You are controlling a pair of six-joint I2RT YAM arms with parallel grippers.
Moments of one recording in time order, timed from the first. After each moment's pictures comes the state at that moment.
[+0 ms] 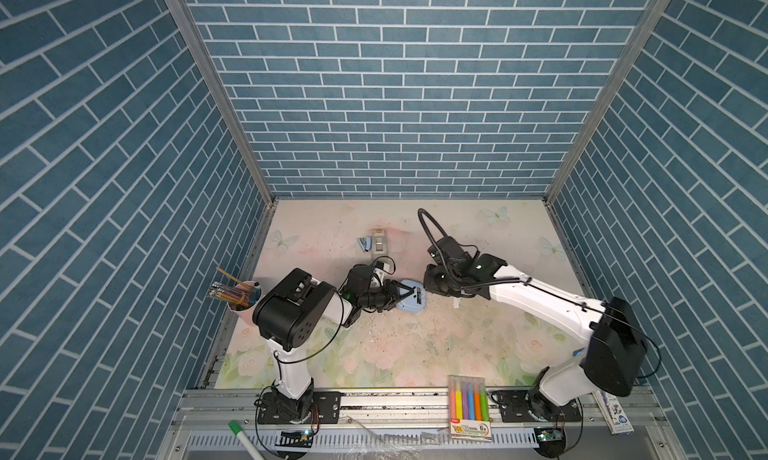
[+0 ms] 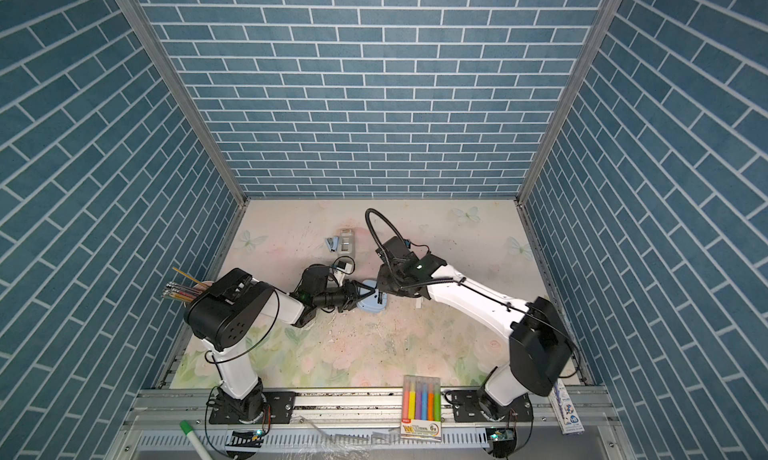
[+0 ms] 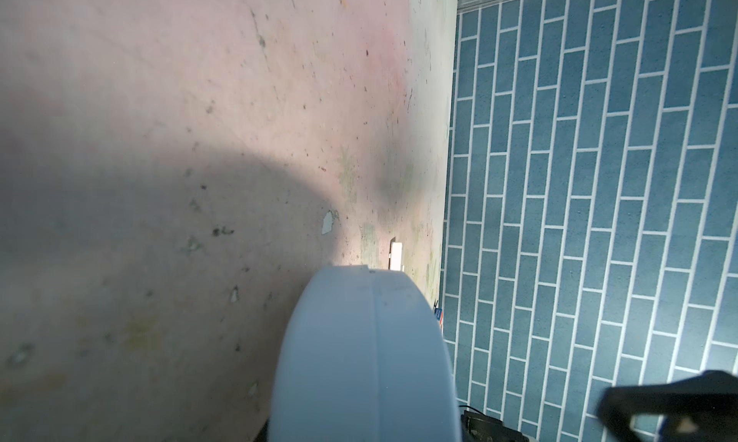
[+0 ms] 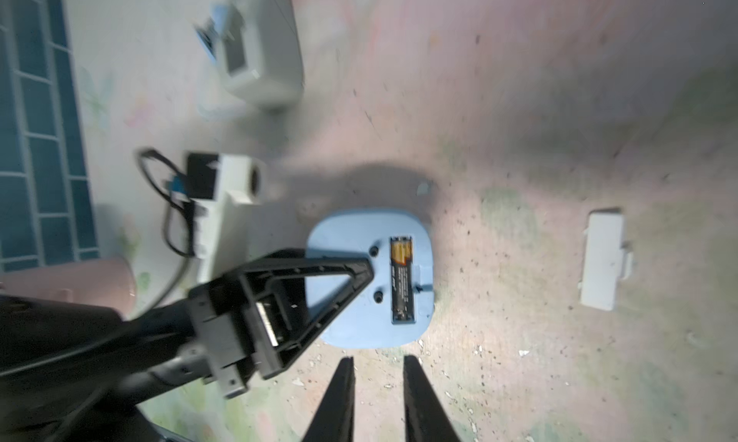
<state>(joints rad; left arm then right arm) -0.50 1.85 0.56 0.77 0.68 -1.11 0.84 1.48 1.20 -0.66 0.04 0.91</state>
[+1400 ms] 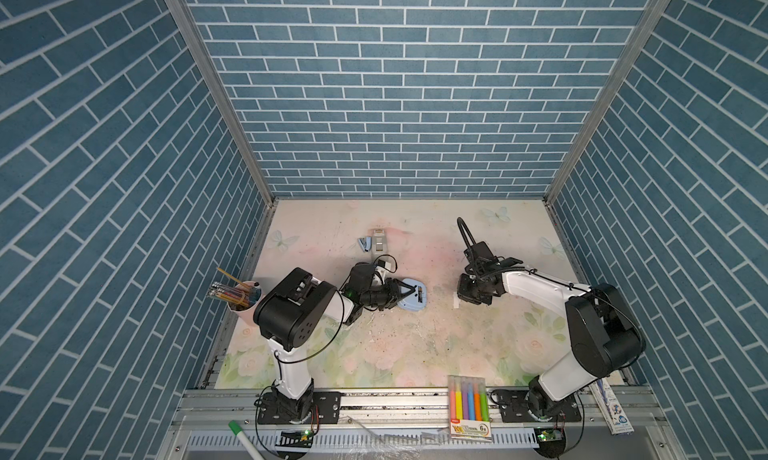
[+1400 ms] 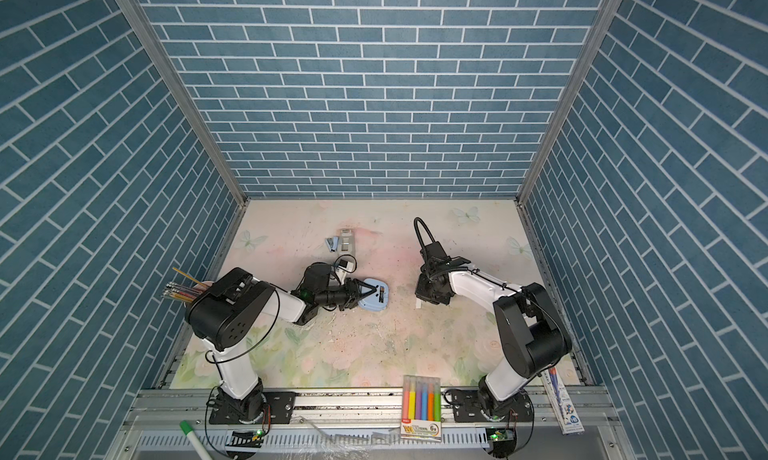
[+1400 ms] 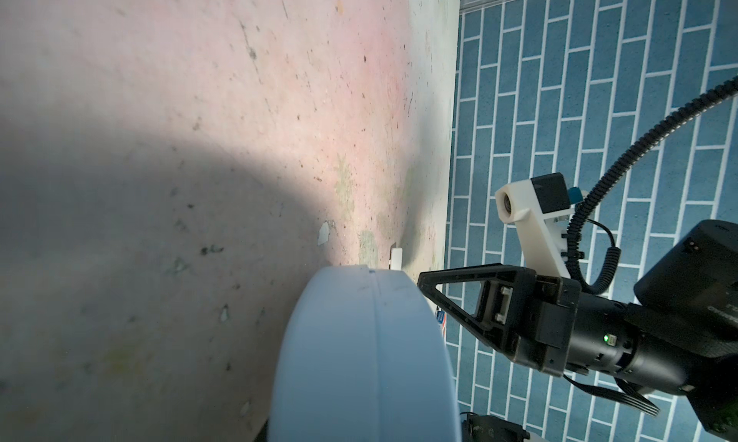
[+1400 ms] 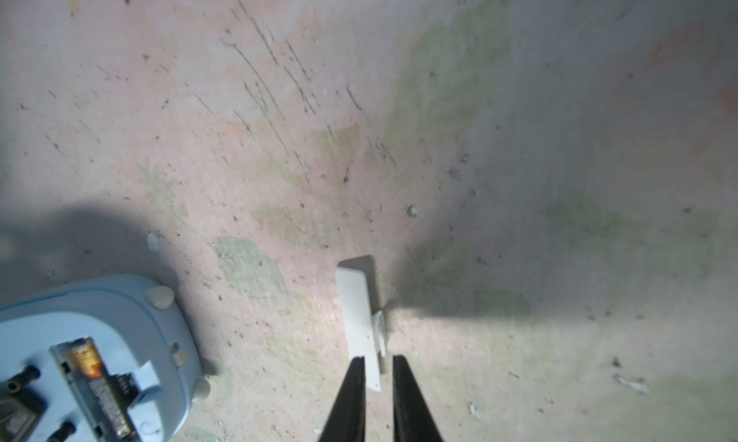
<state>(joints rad) -0.51 1.86 0.59 0.74 0.67 -1.09 0.50 1.61 0.93 -0.57 -0.15 0.71</state>
